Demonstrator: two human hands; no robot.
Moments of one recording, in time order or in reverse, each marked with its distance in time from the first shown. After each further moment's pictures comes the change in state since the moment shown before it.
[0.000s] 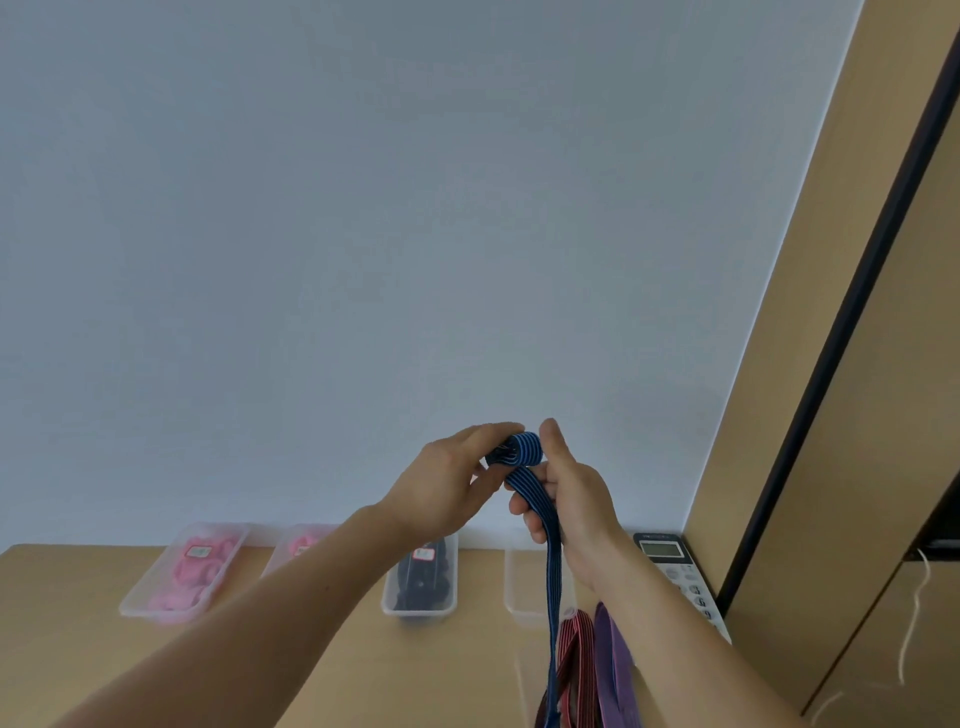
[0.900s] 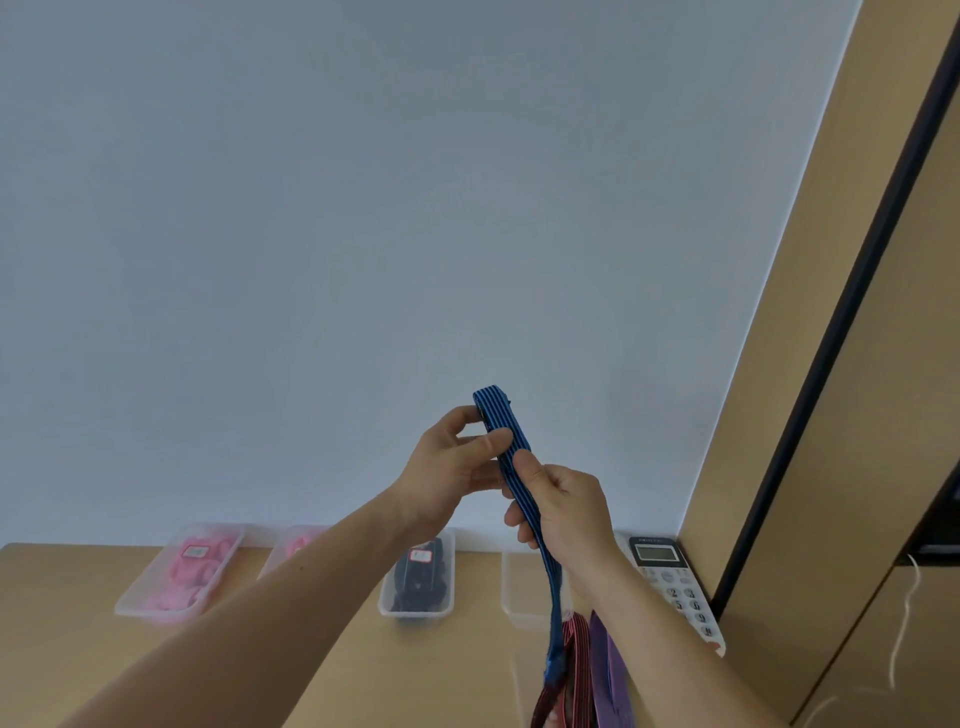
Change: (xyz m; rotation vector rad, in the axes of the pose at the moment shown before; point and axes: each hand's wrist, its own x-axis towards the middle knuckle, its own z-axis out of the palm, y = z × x) left_hand 0.009 0.020 -0.007 -1.039 0.048 -0.605; right_hand -0.008 0.008 0.005 -0.256 0.121 -0.171
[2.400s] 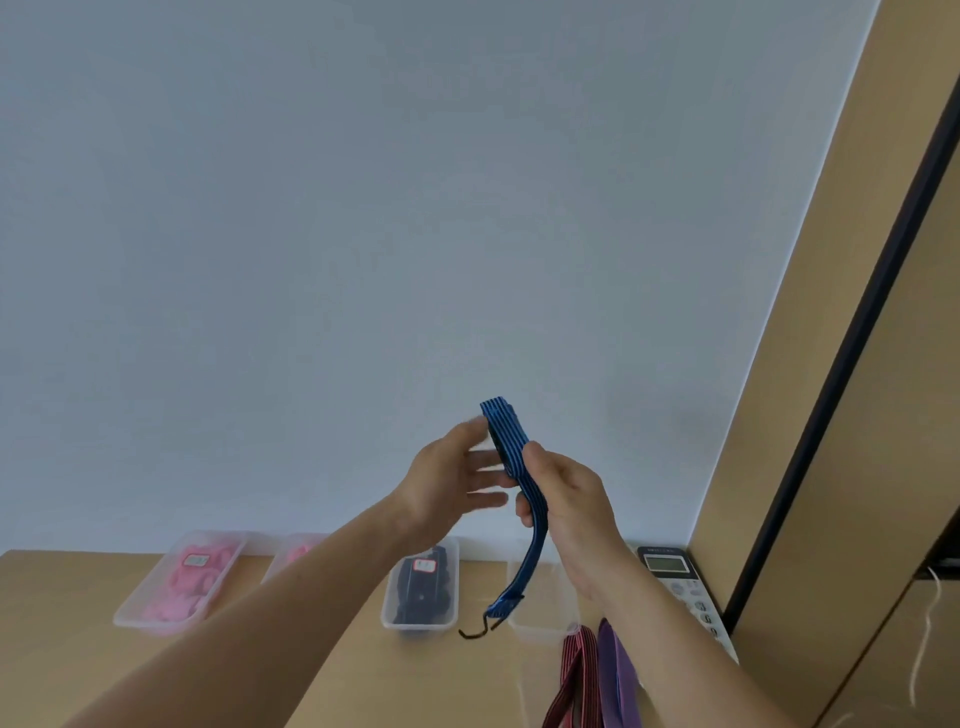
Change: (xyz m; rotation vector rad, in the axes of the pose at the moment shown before) left_hand 0.013 -0.007 -0.010 -0.011 0.006 -0.157; right_hand 0.014 -0.006 0.003 0.152 -0.062 -0.064
